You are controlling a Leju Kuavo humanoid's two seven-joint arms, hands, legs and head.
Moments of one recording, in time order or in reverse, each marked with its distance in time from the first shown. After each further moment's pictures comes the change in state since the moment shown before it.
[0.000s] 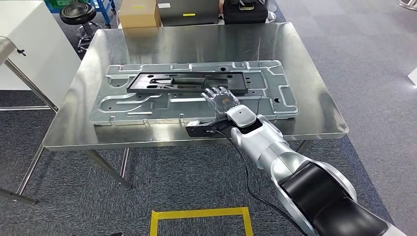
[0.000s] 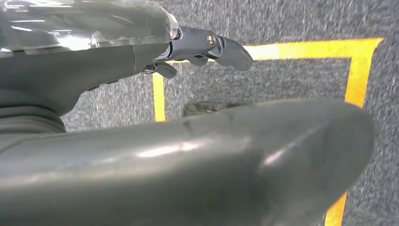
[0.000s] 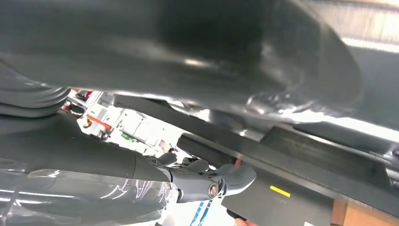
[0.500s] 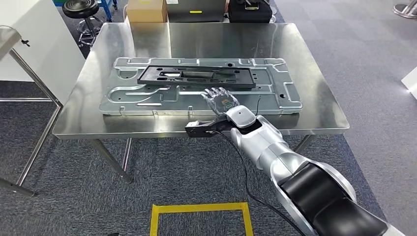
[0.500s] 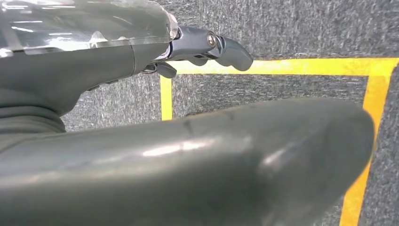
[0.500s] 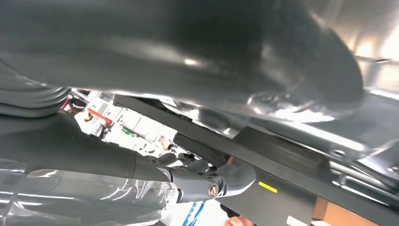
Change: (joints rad) left arm -0.001 0.000 0.000 0.000 0.000 0.002 0.000; right arm 0.003 -0.002 0.000 0.000 0.000 0.000 0.000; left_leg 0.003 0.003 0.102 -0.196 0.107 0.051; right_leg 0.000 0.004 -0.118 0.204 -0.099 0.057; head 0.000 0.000
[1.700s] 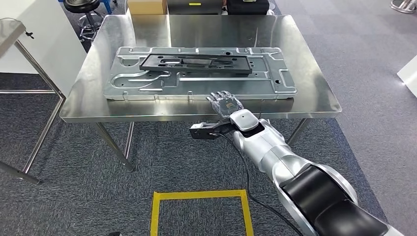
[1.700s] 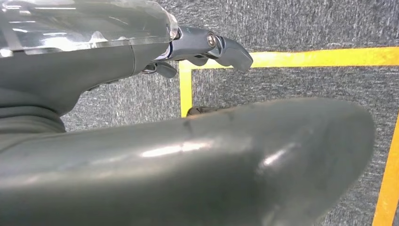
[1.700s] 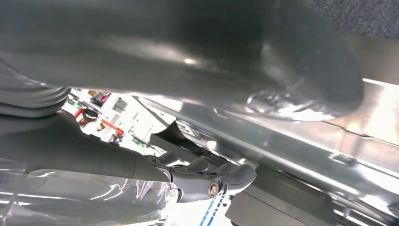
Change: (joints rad) left arm -0.005 0.001 -0.002 0.000 -0.004 -0.006 0.006; right arm 0.017 -0.011 -0.009 0.009 0.000 -0.006 0.033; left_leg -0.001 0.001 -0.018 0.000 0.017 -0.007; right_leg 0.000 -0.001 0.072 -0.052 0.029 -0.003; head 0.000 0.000
